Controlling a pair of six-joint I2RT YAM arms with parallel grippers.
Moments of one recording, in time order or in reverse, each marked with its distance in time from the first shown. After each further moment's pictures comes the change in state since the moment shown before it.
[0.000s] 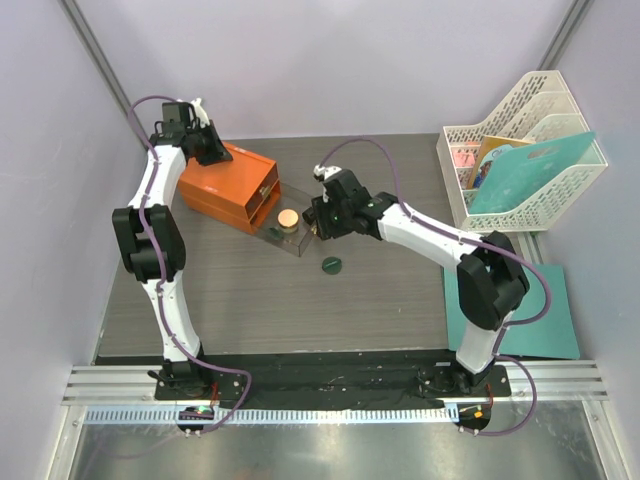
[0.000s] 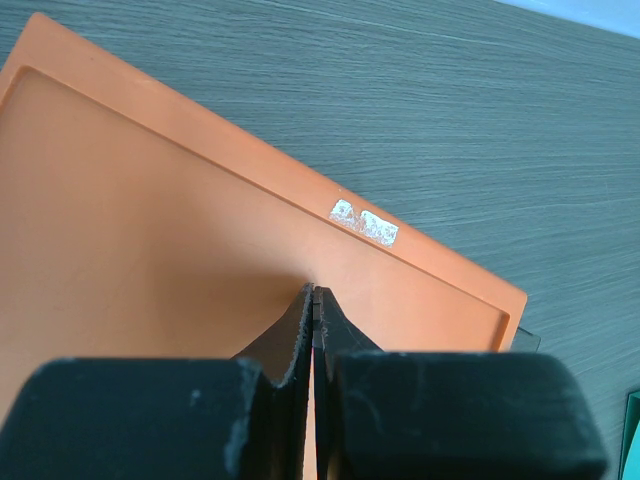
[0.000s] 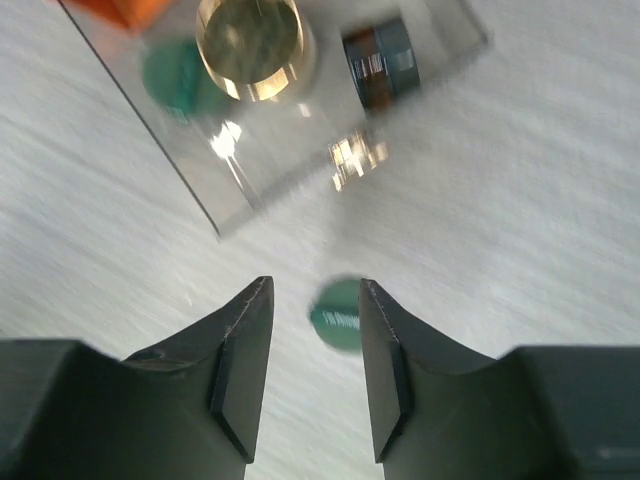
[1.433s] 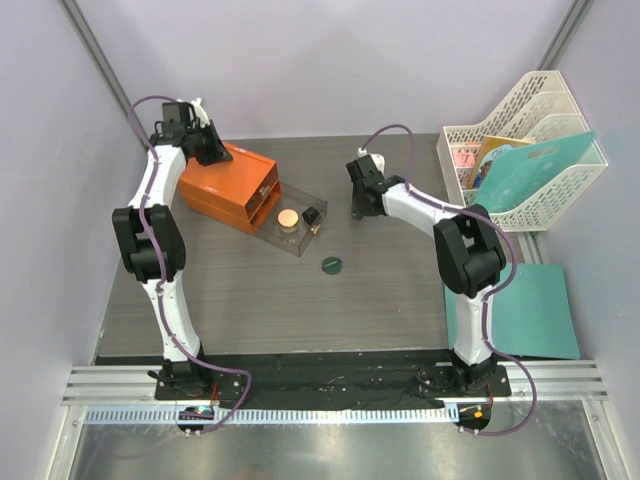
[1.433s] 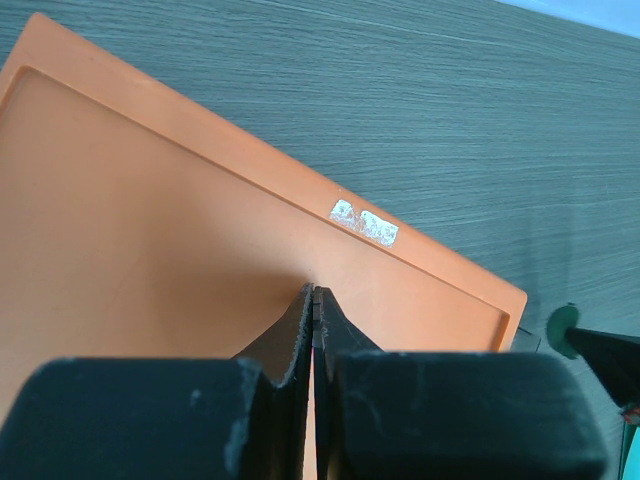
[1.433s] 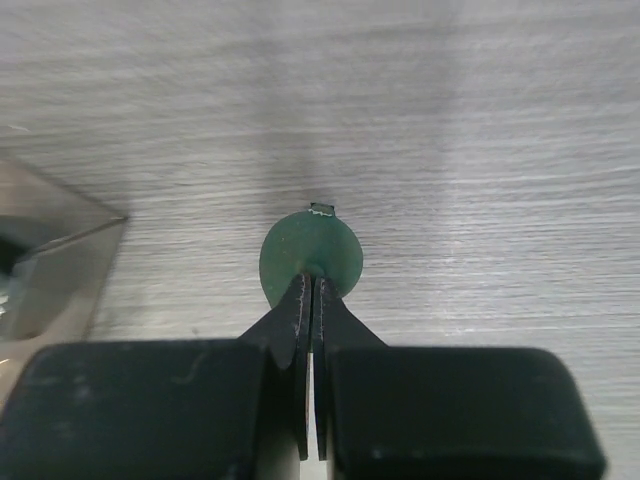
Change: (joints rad) left arm 0.000 0.000 0.000 -0.001 0.000 0.000; right arm -0.216 0.238 0.078 0.018 0.253 0.157
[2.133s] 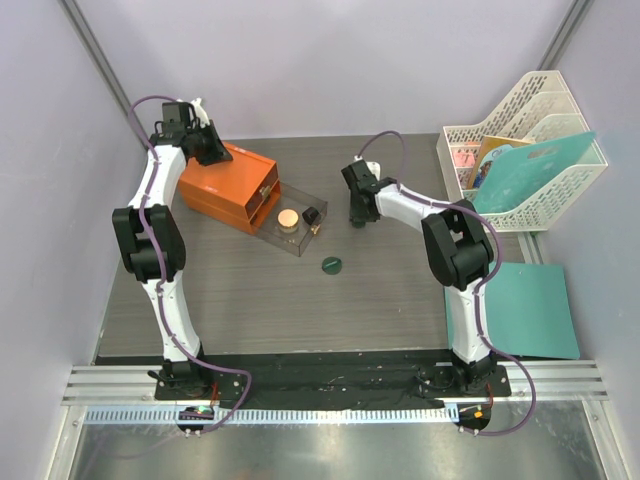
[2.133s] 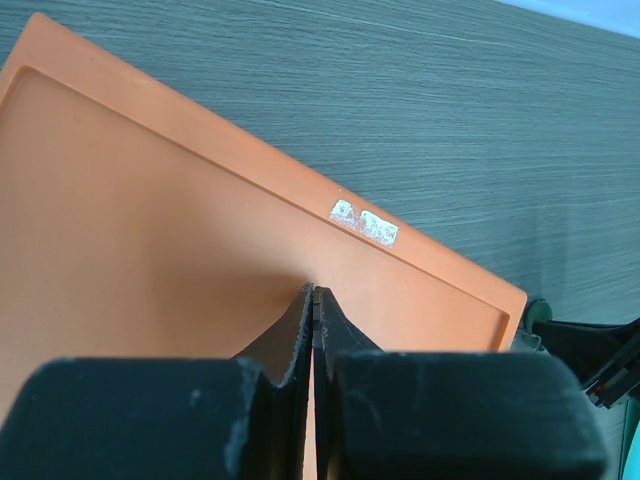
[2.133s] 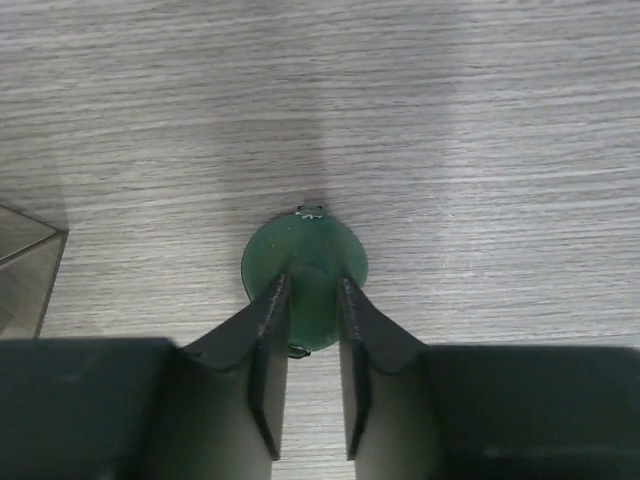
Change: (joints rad) left arm 0.000 0.000 0.000 0.000 0.000 0.000; right arm 0.002 0.090 0.052 -0.044 0.002 0.008
